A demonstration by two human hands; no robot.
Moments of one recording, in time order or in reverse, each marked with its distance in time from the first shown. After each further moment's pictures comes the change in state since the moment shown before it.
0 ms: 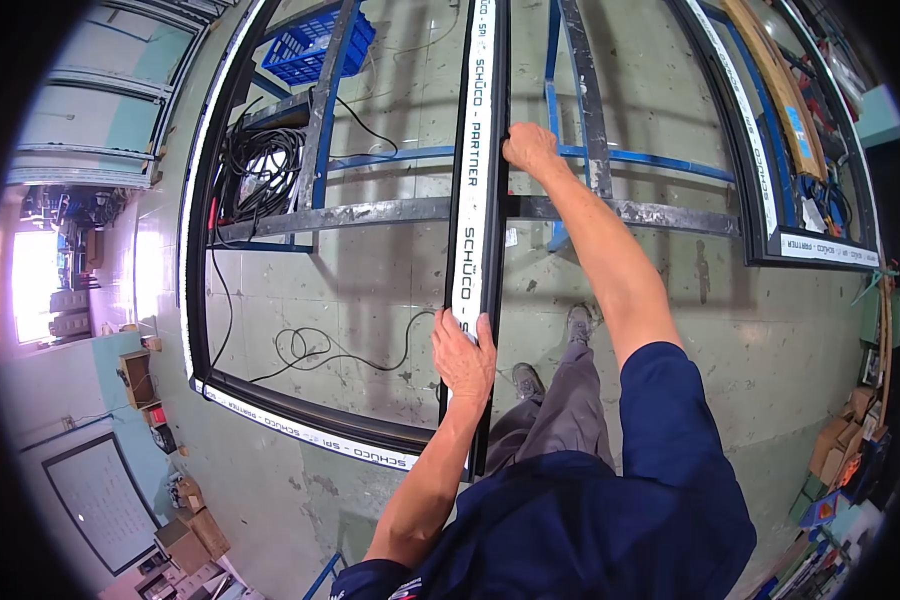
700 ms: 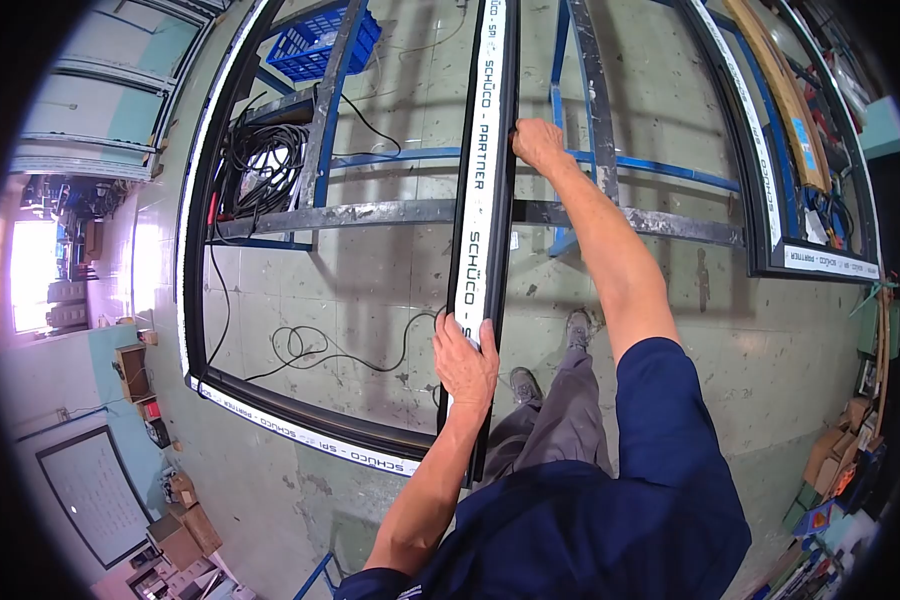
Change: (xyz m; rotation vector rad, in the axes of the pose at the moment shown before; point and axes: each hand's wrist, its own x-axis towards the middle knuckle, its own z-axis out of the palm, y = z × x) left_hand 0.002 0.002 -0.002 -0.011 0.005 0.009; right_hand 0.021 0.008 0.005 -0.054 0.050 -0.047
